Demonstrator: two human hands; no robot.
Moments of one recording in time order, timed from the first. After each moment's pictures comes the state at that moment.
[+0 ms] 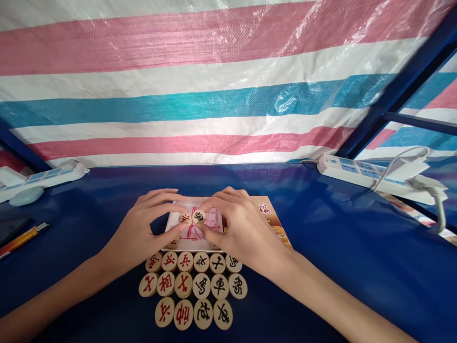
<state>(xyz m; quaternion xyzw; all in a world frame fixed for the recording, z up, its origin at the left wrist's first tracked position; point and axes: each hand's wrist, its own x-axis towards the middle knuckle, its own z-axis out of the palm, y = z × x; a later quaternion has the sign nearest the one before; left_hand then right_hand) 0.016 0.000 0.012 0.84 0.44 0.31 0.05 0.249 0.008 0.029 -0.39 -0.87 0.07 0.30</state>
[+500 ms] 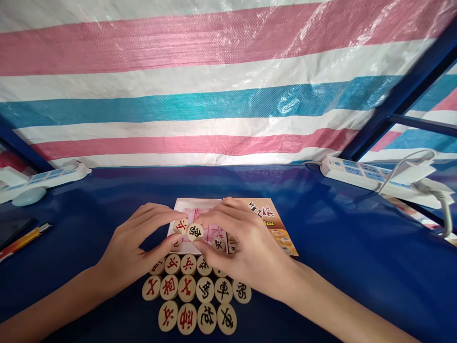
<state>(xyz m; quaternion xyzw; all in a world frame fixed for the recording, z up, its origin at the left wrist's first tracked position) 0.009 -0.019 0.010 0.85 0.37 0.38 0.04 0.252 -0.012 0.031 -0.34 -0.87 0.10 0.33</state>
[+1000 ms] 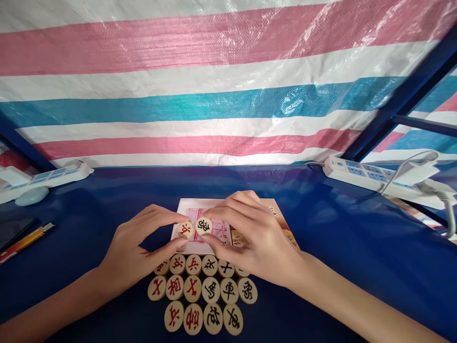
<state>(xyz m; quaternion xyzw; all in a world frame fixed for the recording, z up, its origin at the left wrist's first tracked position) 0.009 -0.021 0.010 0.83 0.37 0.41 0.08 0.256 -0.002 0.030 -0.28 -0.89 0.03 0.36</state>
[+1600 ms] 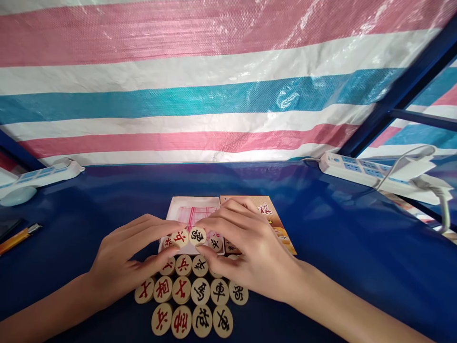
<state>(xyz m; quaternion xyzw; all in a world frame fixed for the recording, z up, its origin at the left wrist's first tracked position) 0.015 -0.024 0.009 0.85 0.30 0.42 0.05 0.262 -0.010 0.022 -0.27 -0.89 0.05 0.37</state>
